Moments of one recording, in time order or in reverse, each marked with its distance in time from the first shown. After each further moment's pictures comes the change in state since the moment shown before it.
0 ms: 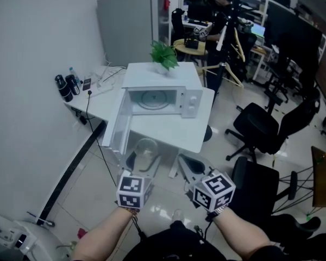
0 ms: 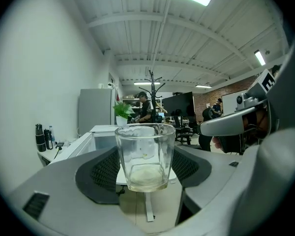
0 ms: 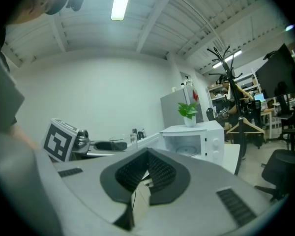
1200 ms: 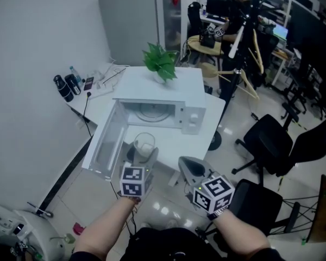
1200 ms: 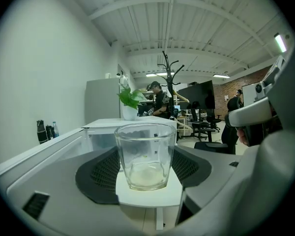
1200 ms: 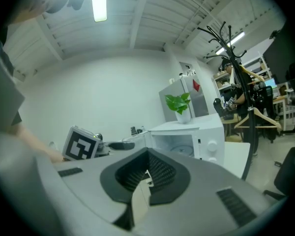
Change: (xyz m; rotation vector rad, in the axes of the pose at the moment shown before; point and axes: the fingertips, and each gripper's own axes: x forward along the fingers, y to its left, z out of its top) left arm 0.177 0.037 -0.007 -0.024 0.070 0.180; right arm 0.069 -0.146 0.007 0.046 0.052 0.130
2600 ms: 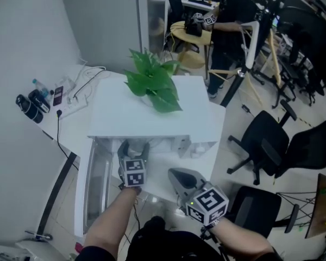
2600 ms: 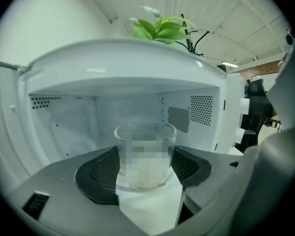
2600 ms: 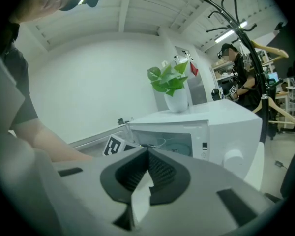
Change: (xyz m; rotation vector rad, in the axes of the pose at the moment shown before) left arm 0.256 0.113 -0.070 -0.006 0.141 0.022; right arm 0.161 -0.089 -0.005 0.019 0.116 -0.045
